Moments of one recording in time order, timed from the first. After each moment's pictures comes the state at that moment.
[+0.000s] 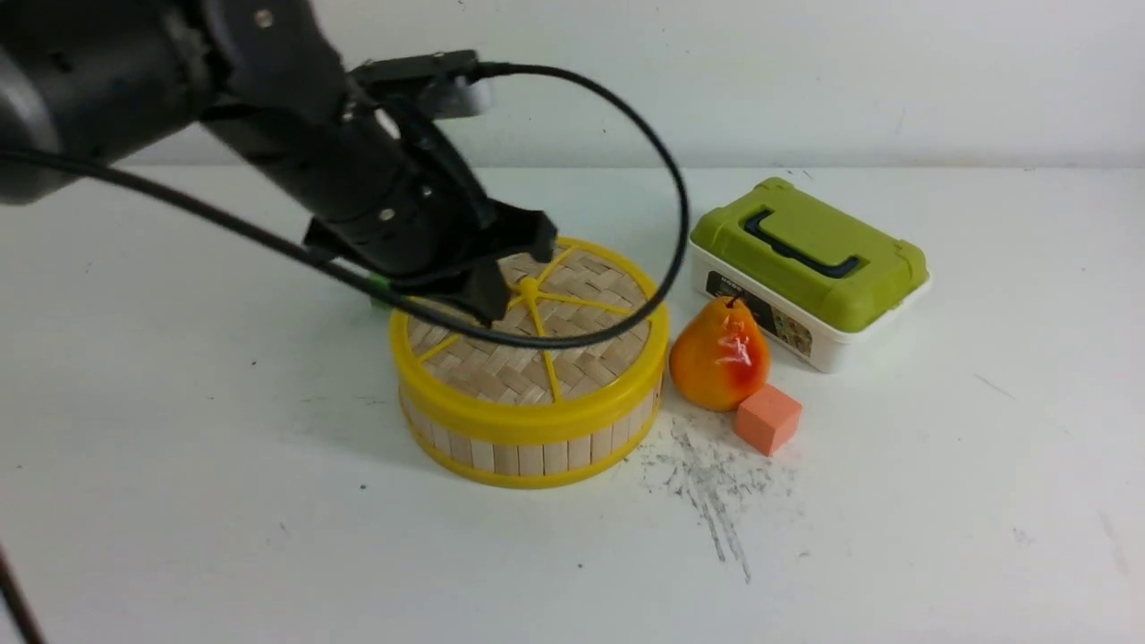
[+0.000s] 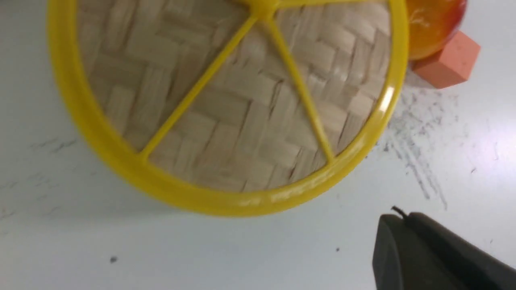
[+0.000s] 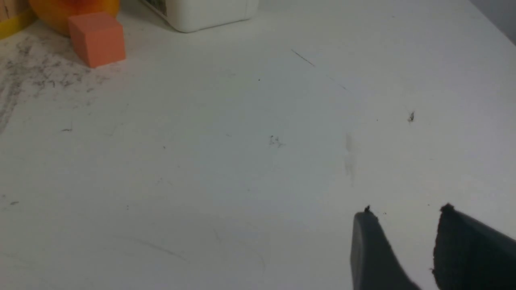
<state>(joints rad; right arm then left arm) -0.04 -0.02 0.02 -0.06 0.40 -0.03 -0.42 1.74 -1.60 -0.25 0.94 -0.03</state>
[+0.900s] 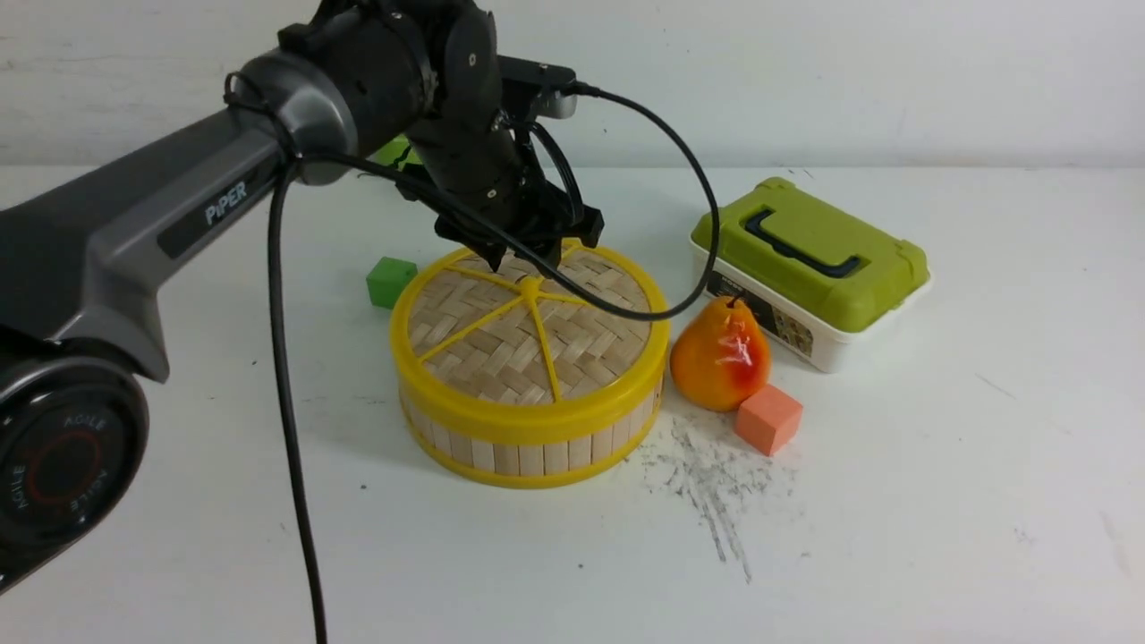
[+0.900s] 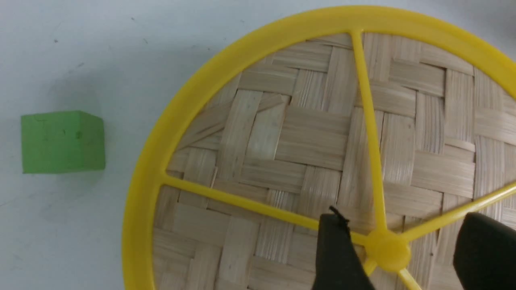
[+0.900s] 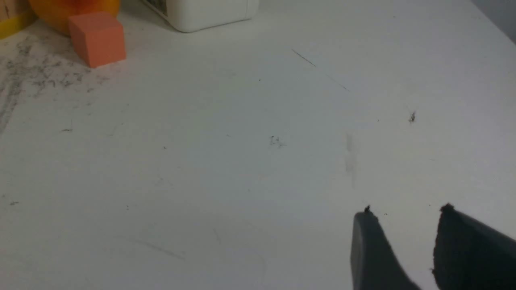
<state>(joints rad) -0.04 -0.02 0.02 -0.06 0.40 -0.03 -0.44 2.17 -2.09 0.01 0.99 -0.04</state>
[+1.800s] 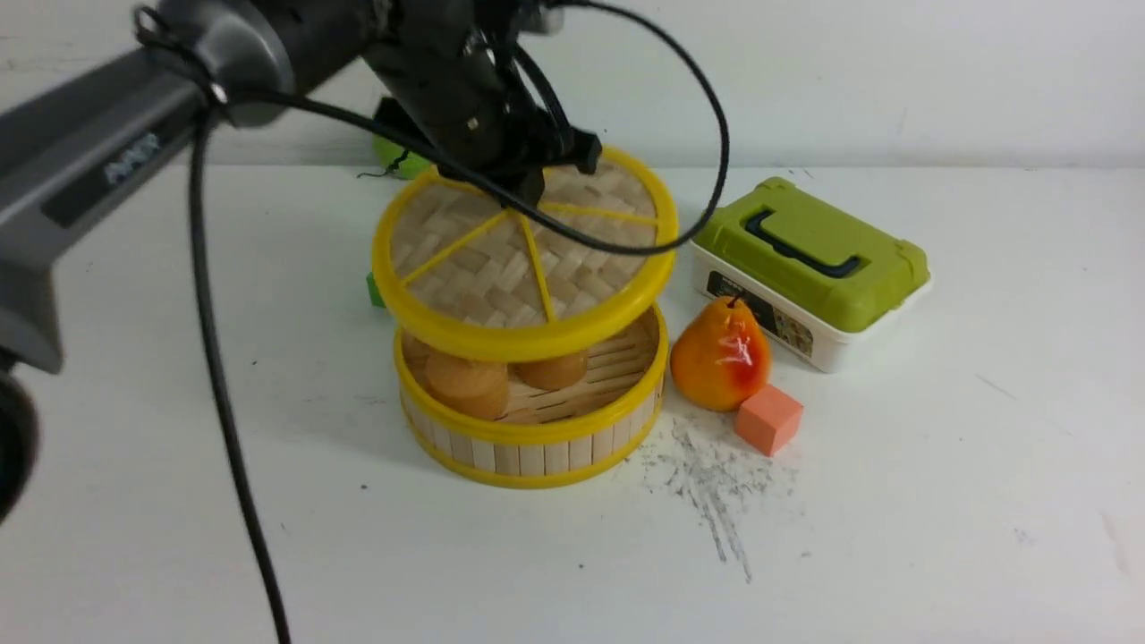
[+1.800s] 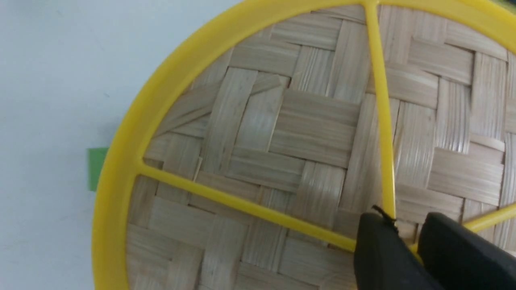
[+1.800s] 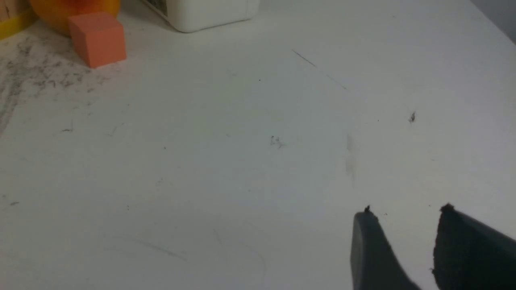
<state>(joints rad) -0.04 -0.02 0.02 -0.06 0.40 -0.03 -0.43 1.99 -2.09 0.03 1.01 -0.07</state>
